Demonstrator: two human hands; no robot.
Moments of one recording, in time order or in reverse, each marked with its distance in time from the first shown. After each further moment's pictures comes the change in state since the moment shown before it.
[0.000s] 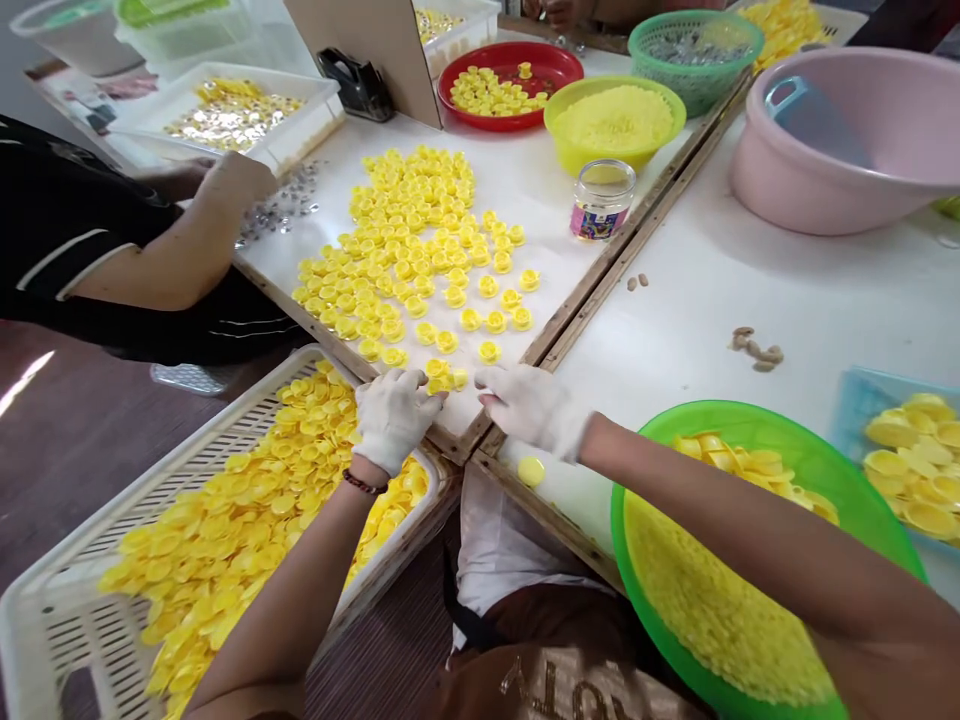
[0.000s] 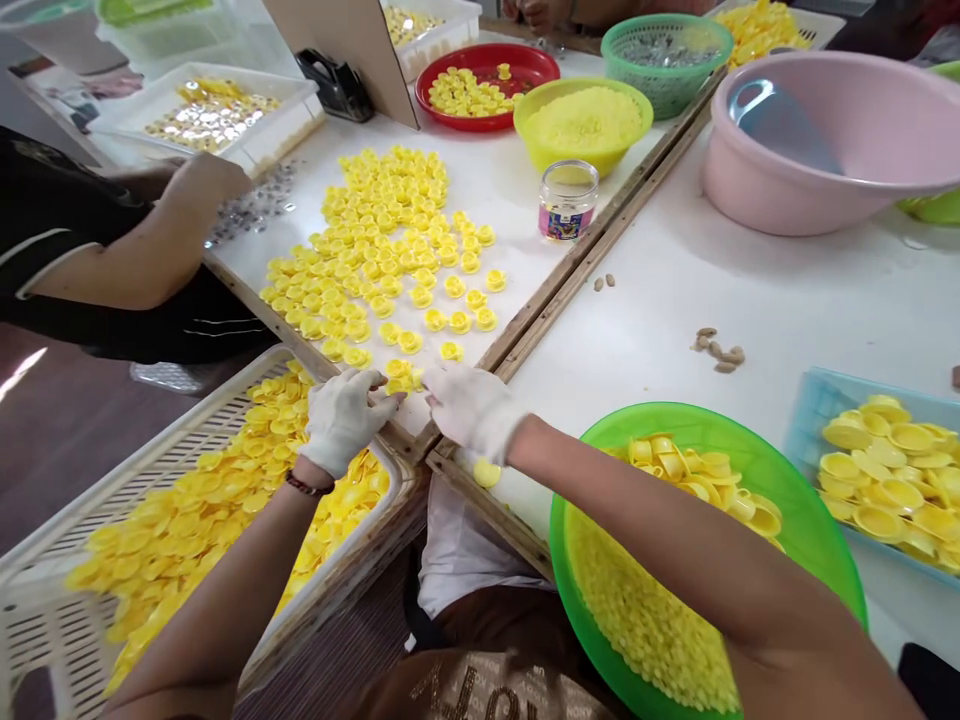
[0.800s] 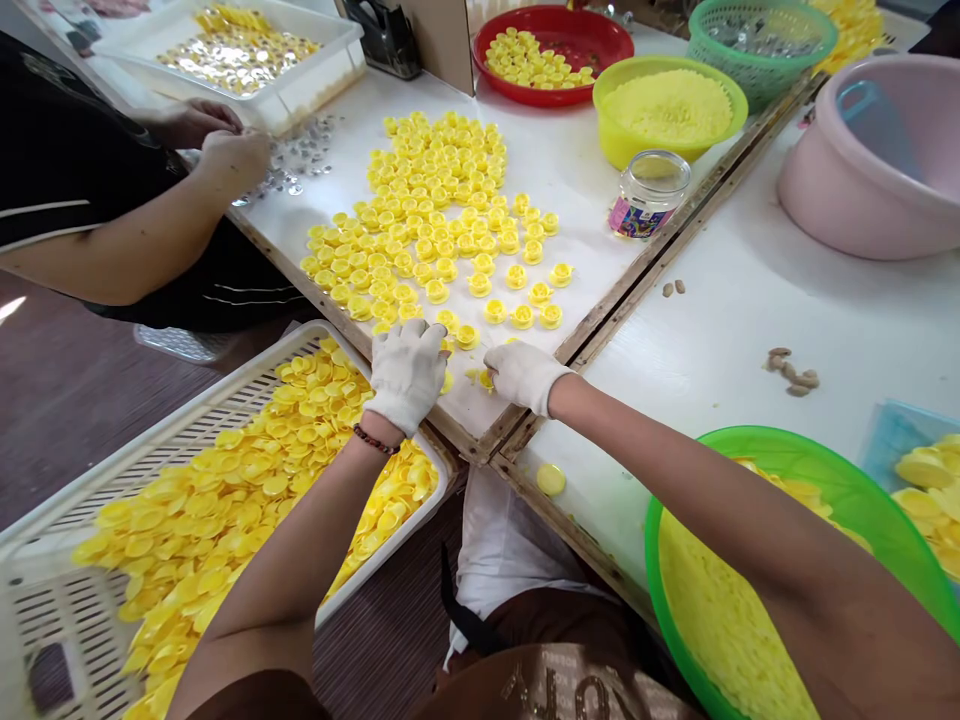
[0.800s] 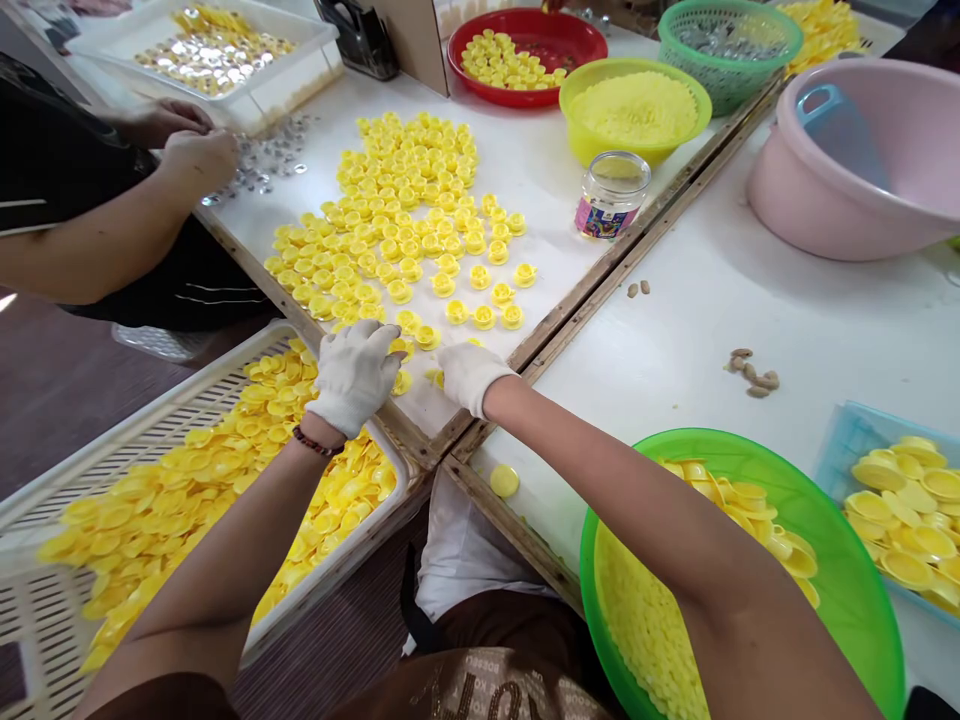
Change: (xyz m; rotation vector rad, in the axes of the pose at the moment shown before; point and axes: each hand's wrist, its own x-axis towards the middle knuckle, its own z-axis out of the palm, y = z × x) left_hand 0.041 -0.012 -0.003 0.064 0.077 0.122; right_hand 0.088 0.000 0.014 -0.196 -0.319 0.124
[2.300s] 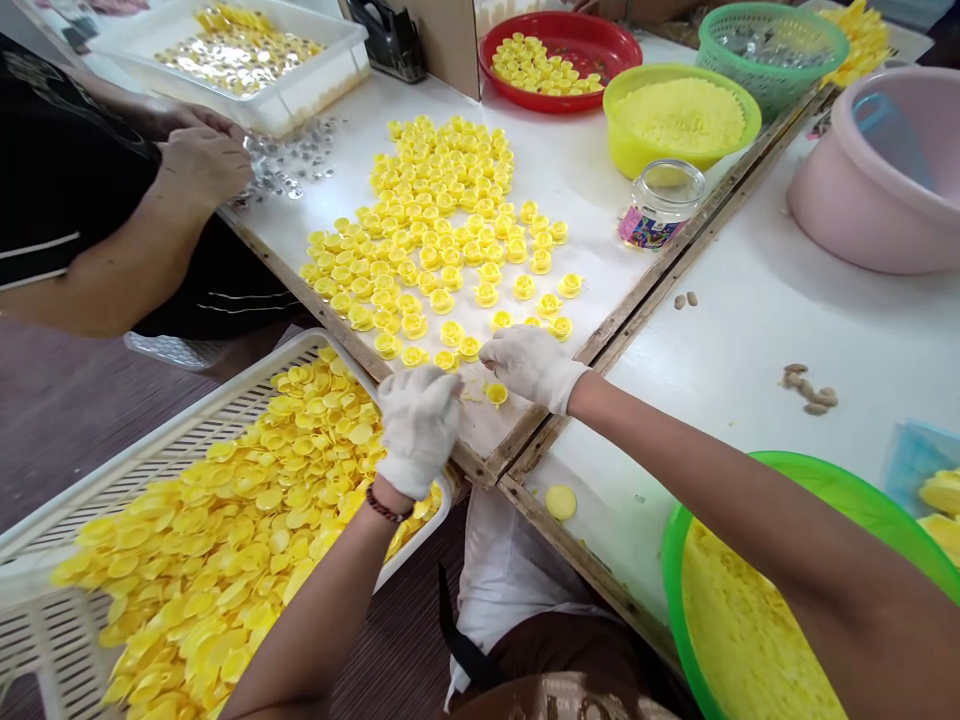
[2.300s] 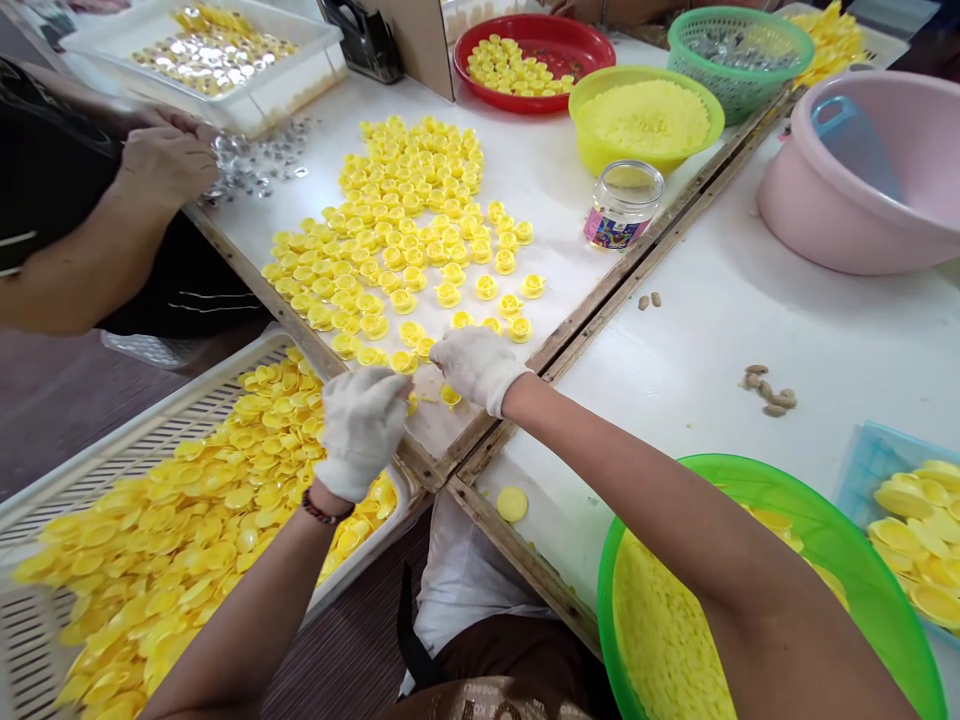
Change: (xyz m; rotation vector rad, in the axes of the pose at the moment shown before) left_hand -0.036 0.009 0.023 -0.223 0.221 0.008; right_hand 0.016 0.009 -0.015 -0.104 0.232 -0.172
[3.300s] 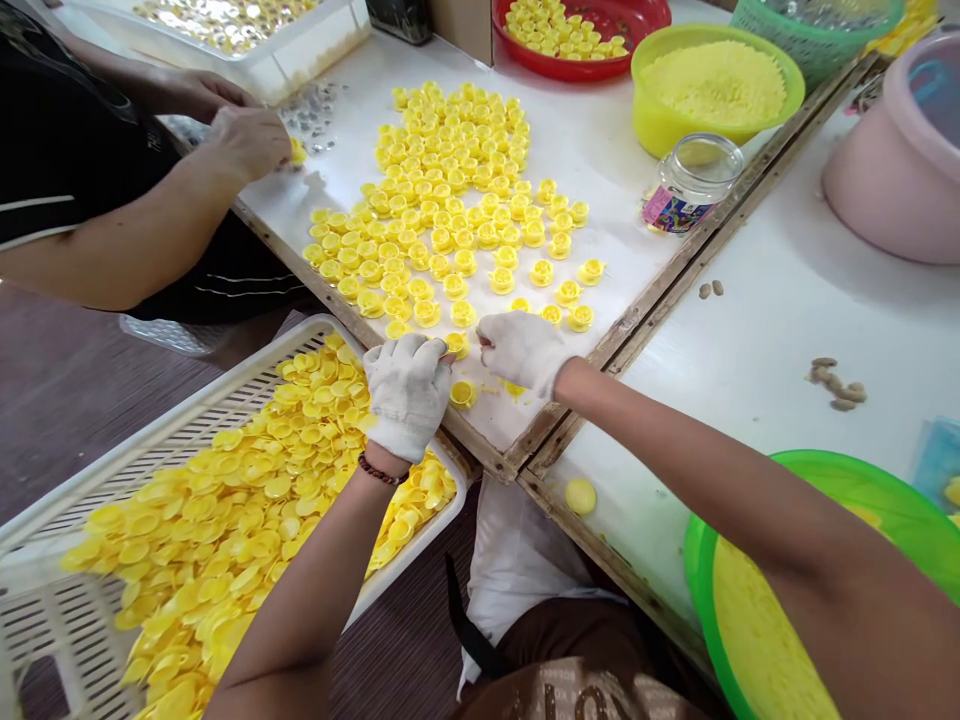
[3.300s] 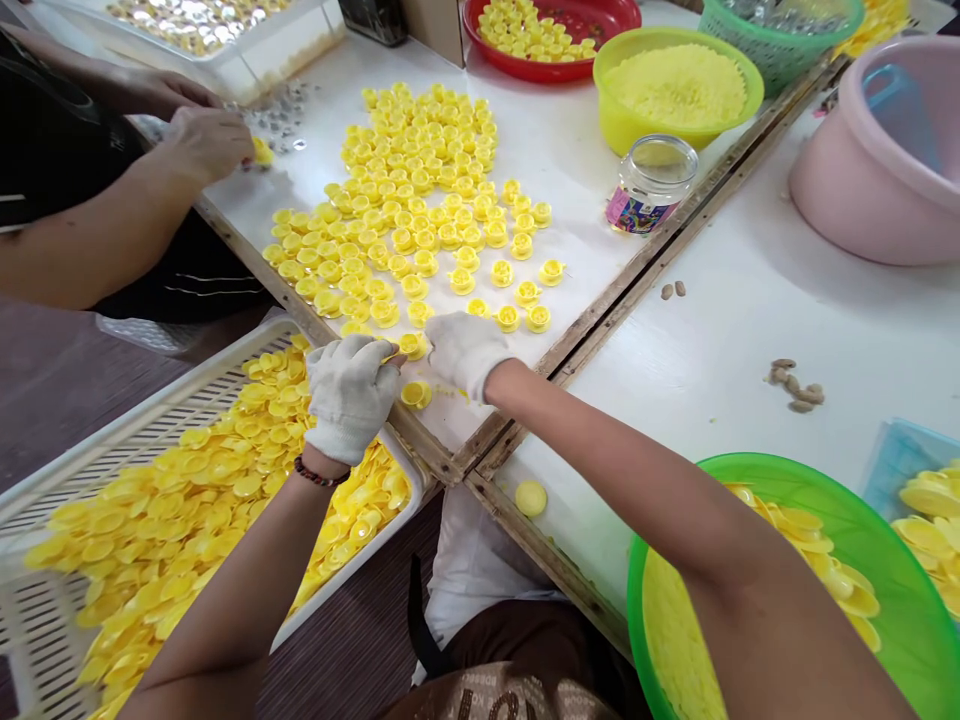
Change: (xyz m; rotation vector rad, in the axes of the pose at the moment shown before) left_hand 0.020 -0.040 0.003 0.031 0.044 -0.060; right_hand 0.030 -0.027 -0.002 0.139 -0.060 0.234
